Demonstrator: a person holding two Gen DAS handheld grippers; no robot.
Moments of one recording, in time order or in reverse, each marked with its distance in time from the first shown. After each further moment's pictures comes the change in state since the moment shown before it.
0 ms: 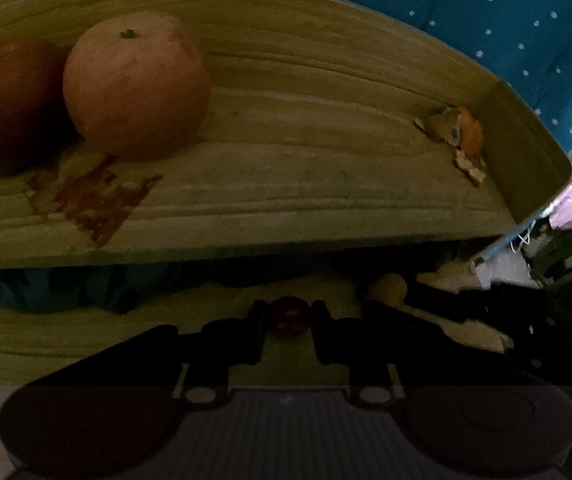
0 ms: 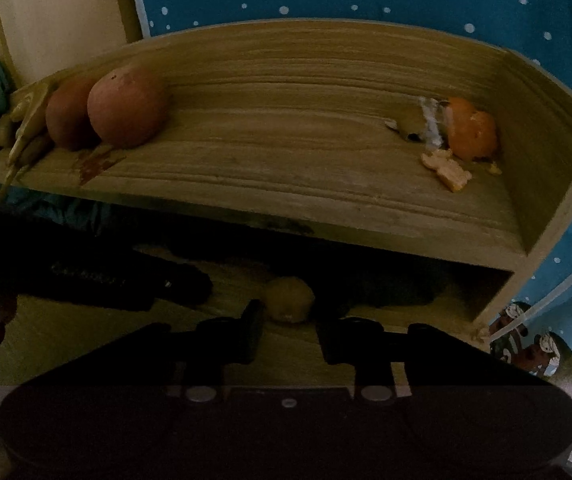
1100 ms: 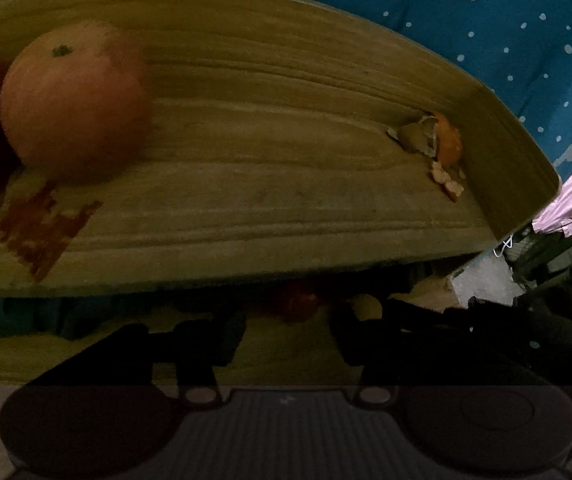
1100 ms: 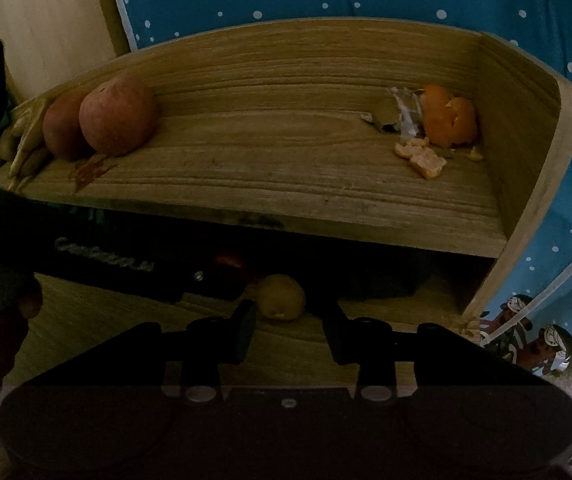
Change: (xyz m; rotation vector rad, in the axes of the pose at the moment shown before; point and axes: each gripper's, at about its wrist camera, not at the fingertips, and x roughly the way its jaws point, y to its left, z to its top) left arm 0.008 -0.014 0.016 -0.005 -0.023 -0.053; right arm -0.006 -0.017 -0.008 0.040 -0.017 0.040
